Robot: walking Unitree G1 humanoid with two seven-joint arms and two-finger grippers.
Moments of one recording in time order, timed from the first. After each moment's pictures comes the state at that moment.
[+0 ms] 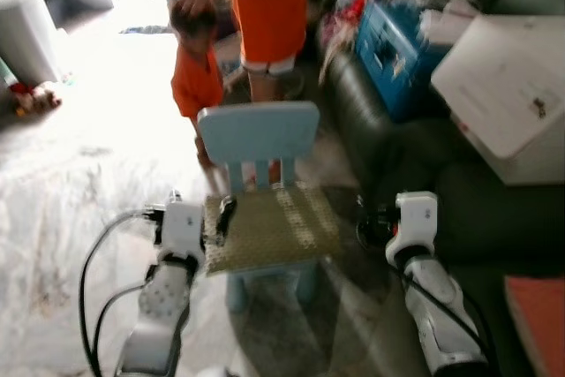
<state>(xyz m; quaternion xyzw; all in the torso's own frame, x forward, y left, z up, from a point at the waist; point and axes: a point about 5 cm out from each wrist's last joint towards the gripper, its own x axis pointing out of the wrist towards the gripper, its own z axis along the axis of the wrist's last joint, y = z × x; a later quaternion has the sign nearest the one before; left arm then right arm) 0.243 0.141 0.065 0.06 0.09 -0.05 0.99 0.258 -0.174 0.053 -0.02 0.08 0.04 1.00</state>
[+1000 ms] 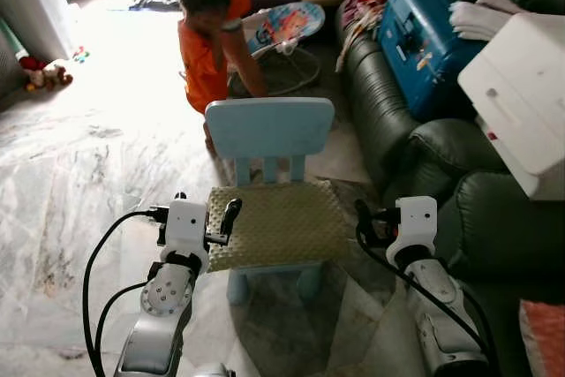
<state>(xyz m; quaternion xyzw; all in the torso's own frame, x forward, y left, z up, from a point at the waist) 0.243 0.141 0.065 0.05 0.10 -0.05 0.99 0.261 -0.175 0.057 -0.03 0.08 0.04 1.00</state>
